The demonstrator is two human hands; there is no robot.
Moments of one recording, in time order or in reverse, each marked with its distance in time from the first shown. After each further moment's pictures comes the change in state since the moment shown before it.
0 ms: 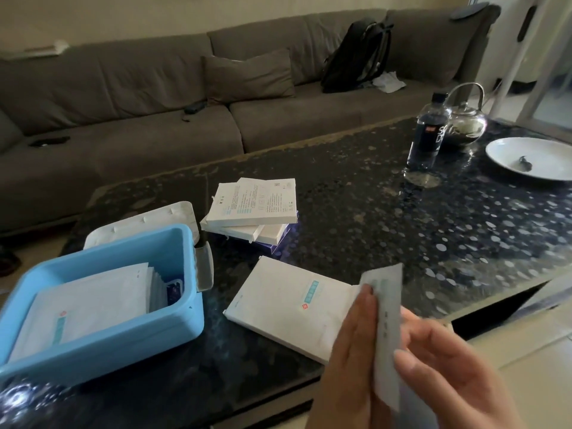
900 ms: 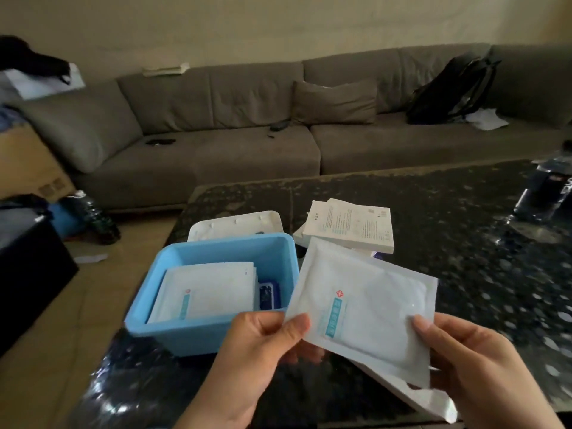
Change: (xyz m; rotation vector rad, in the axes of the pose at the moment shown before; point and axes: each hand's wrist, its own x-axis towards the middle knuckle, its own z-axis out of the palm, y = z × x) left_hand -0.001 -0.024 -0.190 -0.570 0.196 -0.549; right_hand 0.067 0.002 0.075 -0.001 -0.042 0.401
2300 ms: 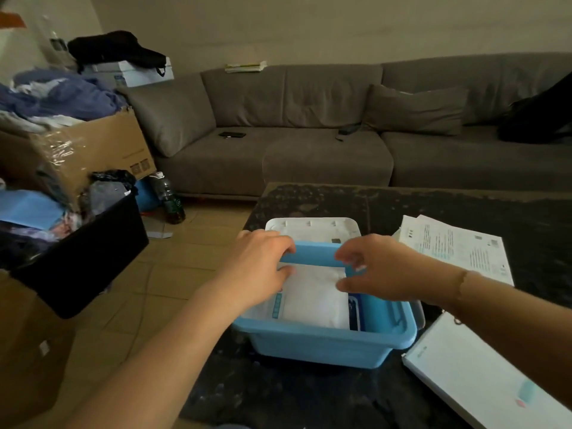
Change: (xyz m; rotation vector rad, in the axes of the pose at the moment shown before) left_hand 0.075 0.045 -0.165 1.505 0.254 0.325; right_hand 0.114 -0.040 0.202 -1.530 -0.466 -0.344
